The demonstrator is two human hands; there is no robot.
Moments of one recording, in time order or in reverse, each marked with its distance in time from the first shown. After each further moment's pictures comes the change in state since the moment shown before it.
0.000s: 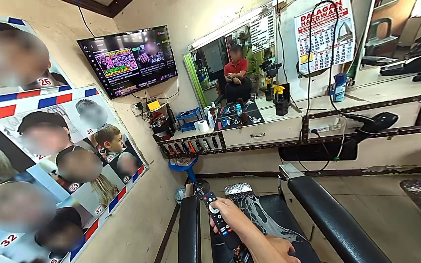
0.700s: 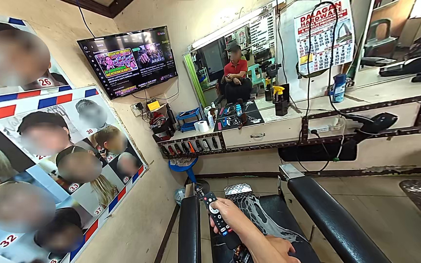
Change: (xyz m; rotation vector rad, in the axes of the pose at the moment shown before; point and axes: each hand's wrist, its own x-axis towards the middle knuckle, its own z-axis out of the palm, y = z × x) left_hand -0.002 0.003 -0.001 -0.010 -0.003 -0.025; right_hand 0.001 0.000 0.000 -0.007 0.005 0.012
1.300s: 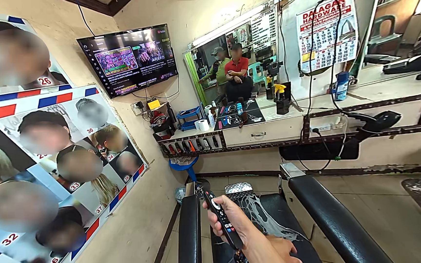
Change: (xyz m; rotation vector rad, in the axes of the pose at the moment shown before) left_hand -0.005 0.012 -0.005 0.012 -0.042 -0.027; right_hand -0.017 -0.008 0.009 0.657 -0.218 0.128
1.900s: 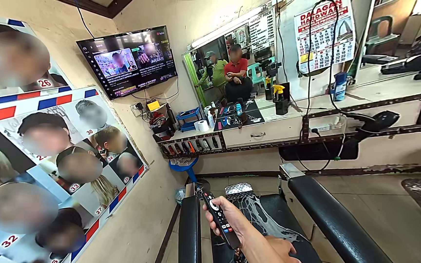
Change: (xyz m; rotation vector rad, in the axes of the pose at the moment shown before) left_hand -0.019 0.019 -0.006 -0.036 0.038 -0.049; right_hand 0.007 0.000 -0.006 -0.074 0.052 -0.011
